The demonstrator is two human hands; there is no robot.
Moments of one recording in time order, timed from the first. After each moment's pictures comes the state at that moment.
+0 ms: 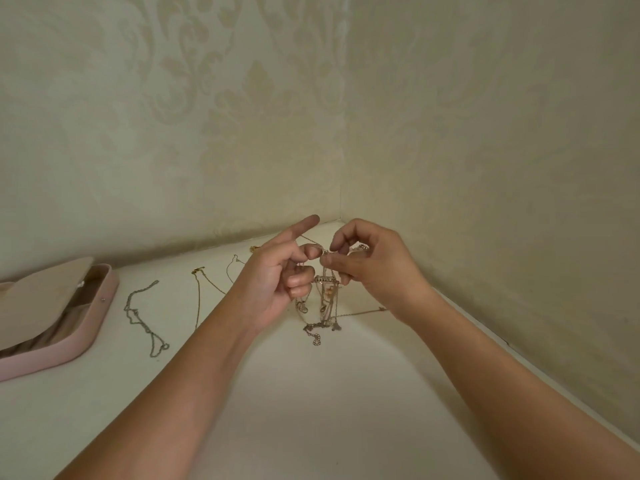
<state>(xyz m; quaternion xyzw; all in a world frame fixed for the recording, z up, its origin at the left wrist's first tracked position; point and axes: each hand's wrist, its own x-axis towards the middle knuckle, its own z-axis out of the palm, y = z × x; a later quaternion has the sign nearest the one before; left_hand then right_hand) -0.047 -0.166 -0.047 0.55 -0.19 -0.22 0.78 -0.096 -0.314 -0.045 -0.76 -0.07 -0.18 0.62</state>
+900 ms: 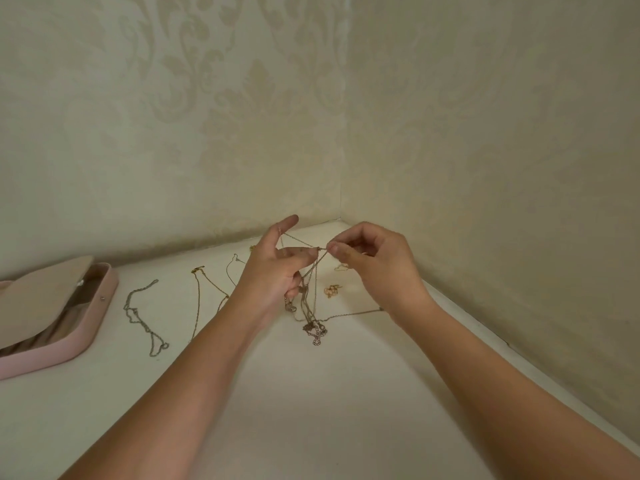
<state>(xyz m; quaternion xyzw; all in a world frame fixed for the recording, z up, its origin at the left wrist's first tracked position) -0.045 -0.168 -0.053 0.68 -0.15 -0.09 0.71 -0.097 -0.310 -0.050 -0.76 -0.02 -0.24 0.61</state>
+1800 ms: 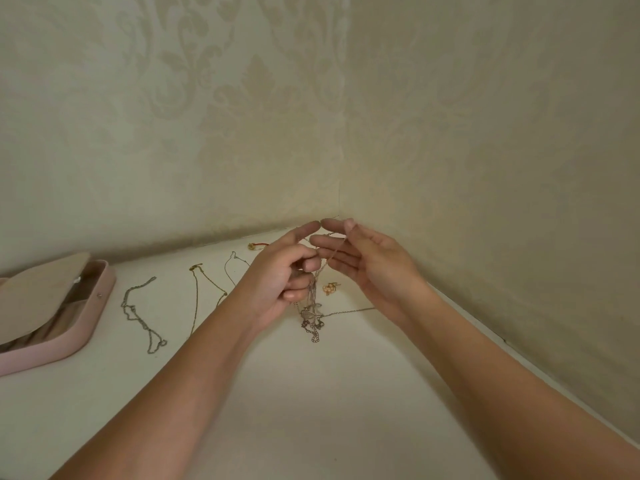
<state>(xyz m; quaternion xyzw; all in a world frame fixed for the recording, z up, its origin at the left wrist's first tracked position) -0.048 -0.171 -0.050 0.61 -0.17 -0.21 0.75 -0.092 -0.313 -0.053 -0.62 -0.04 -0.09 0.78</state>
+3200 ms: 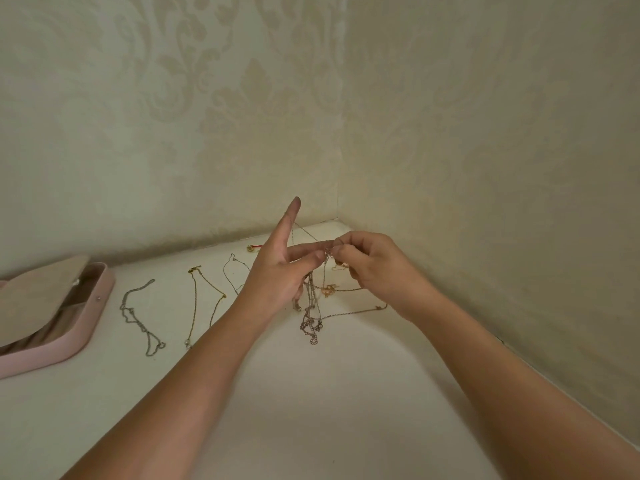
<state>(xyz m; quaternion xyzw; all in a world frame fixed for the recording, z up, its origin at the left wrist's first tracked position) -0.045 -0.172 -0.058 0.70 -0.25 -0.06 0.67 -0.095 -0.319 -0.045 -0.82 -0.03 -0.14 0.56</state>
